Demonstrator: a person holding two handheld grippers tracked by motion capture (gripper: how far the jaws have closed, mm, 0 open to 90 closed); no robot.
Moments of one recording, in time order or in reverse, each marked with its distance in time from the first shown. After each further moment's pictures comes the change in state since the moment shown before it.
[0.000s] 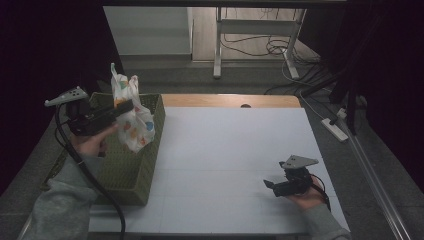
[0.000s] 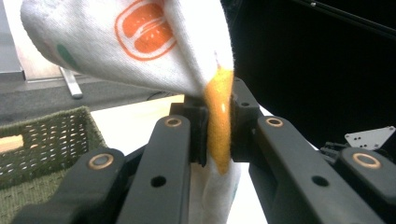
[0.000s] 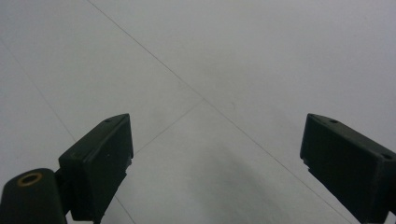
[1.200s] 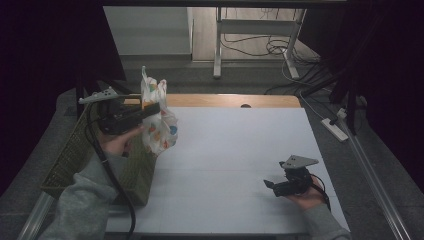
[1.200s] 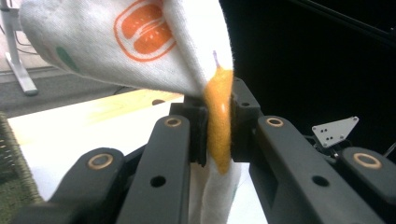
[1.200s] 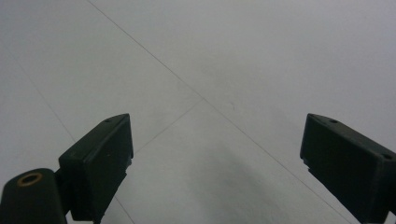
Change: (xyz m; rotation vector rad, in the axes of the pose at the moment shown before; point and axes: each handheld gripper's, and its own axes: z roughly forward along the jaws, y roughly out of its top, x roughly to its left) left arm -0.027 -0.005 0.049 0.049 -0.126 0.000; right arm 0.000 0.000 0.000 0.000 0.000 -0.001
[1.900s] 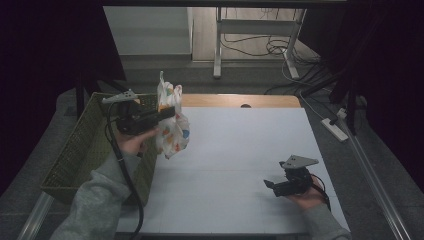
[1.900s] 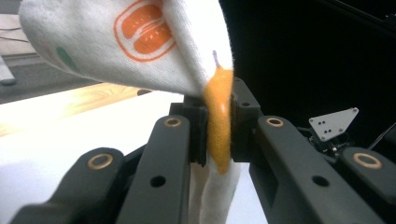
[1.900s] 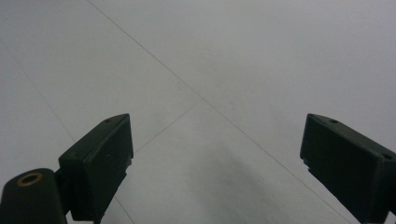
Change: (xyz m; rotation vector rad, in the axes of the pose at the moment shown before) left arm -0.004 -0.006 0.034 0.049 -0.039 -0.009; right arm 0.000 0.000 0.000 -0.003 -0.001 0.001
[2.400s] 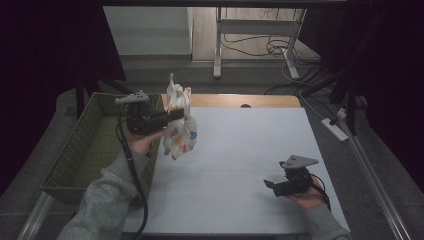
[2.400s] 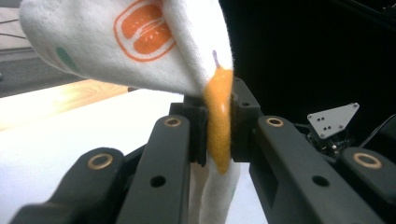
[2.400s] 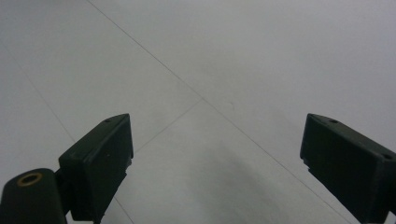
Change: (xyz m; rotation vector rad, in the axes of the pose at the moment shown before) left arm -0.005 -0.003 0.023 0.026 -0.025 0.005; right arm 0.000 0.000 0.000 0.001 0.000 -0.001
